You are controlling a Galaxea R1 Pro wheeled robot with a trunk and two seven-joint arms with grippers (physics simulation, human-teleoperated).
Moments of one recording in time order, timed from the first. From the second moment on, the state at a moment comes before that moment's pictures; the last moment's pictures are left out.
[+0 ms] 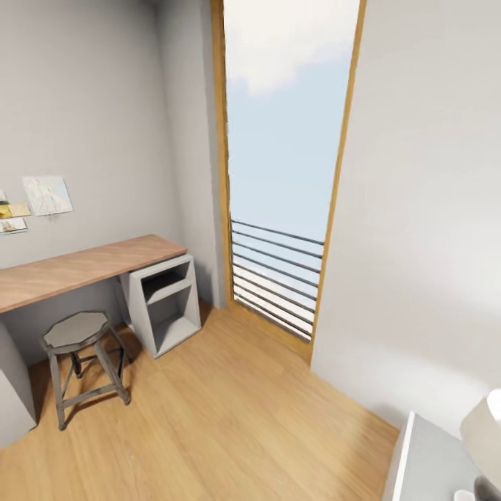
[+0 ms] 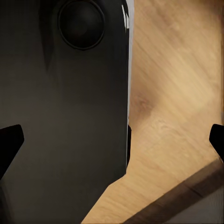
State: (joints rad) left arm 0.08 0.01 0.00 -0.03 0.00 0.00 0.00; right arm 0.01 -0.05 0.00 0.00 0.00 0.00 0.00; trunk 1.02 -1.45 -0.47
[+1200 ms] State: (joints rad) left arm 0.08 0.01 0.00 -0.03 0.00 0.00 0.00; right arm 0.01 -0.05 0.00 0.00 0.00 0.00 0.00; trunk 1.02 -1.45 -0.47
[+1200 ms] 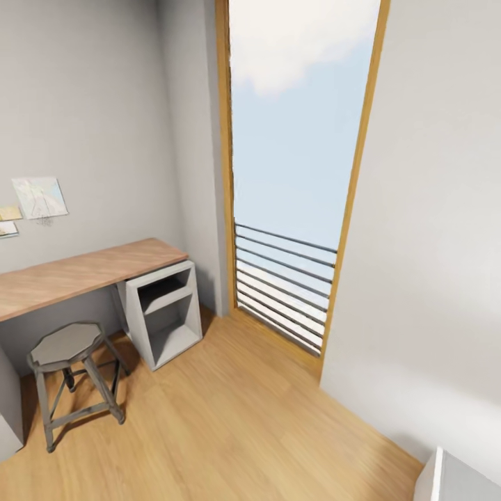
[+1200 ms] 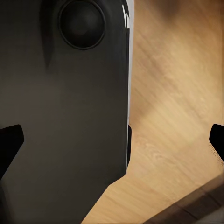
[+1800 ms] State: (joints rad) left arm 0.08 0.01 0.00 -0.03 0.00 0.00 0.00; right arm 0.01 -0.05 0.00 0.00 0.00 0.00 0.00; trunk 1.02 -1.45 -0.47
